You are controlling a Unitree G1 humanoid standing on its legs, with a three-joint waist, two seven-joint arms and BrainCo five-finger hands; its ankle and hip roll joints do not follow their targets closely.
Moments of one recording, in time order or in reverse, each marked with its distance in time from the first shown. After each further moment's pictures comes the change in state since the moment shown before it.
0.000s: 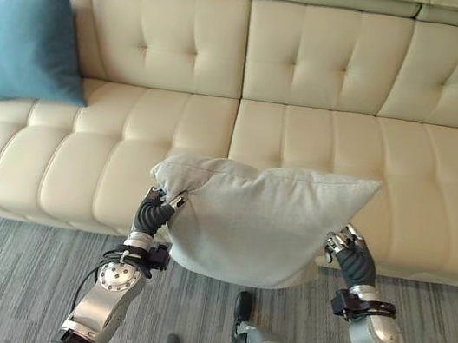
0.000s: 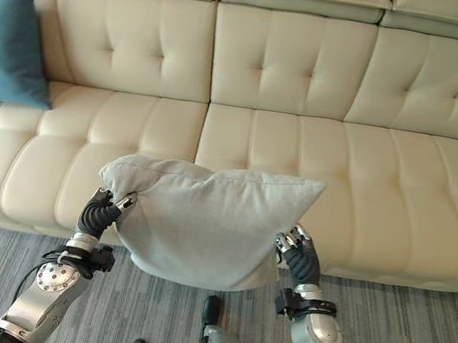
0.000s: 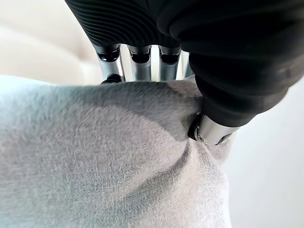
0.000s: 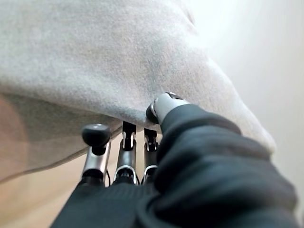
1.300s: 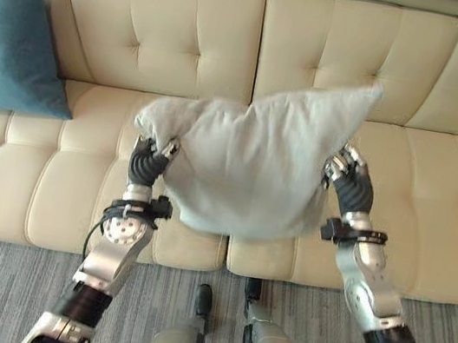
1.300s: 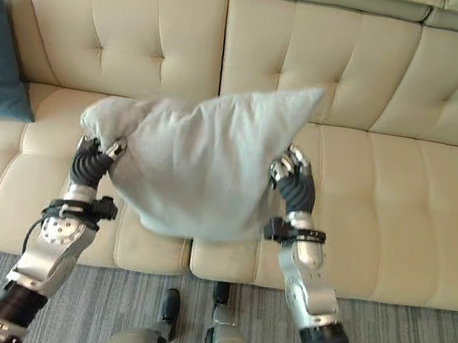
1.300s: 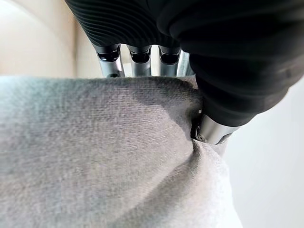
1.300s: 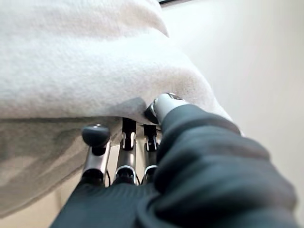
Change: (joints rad) left arm -0.426 0.066 0.044 0.164 0.006 -0.018 0.178; right arm -0.584 0.074 0.106 0.183 -0.059 -0.050 -0.150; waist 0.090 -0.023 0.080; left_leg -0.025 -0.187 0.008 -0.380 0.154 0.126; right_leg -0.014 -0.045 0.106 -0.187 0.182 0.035
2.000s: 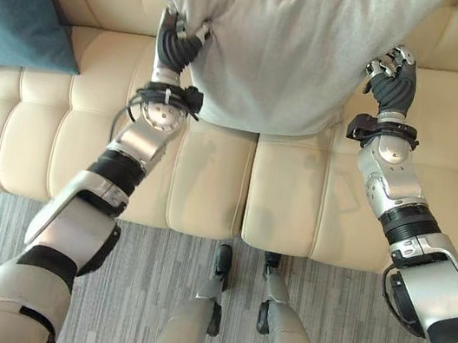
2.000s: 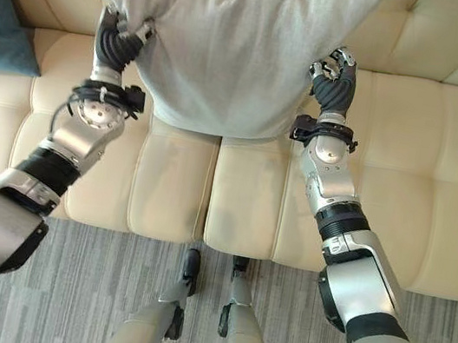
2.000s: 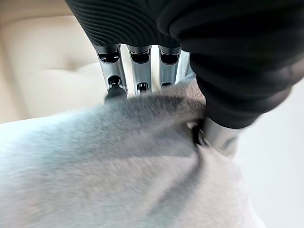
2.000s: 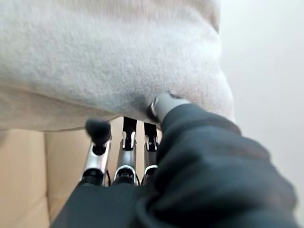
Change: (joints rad) left arm -0.623 0.074 -0.259 0.535 -0.027 -0.054 0.136; right arm -0.575 -0.113 0.142 0.620 0.049 -0.075 -0.168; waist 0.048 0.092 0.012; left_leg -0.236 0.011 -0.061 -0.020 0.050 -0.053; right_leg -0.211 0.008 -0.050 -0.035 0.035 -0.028
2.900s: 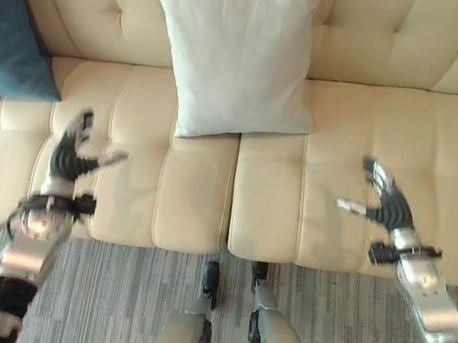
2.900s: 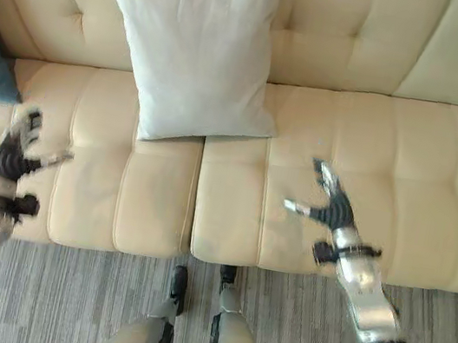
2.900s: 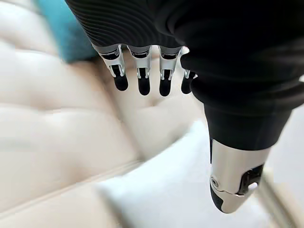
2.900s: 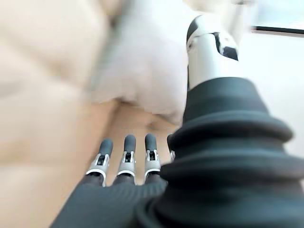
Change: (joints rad) left arm 1.072 0.131 0.503 -0.408 0.076 0.013 -0.336; right arm 1.035 -0.216 -0.284 -0.610 -0.418 0.118 0.331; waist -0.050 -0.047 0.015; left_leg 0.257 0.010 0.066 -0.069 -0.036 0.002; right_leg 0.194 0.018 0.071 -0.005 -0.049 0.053
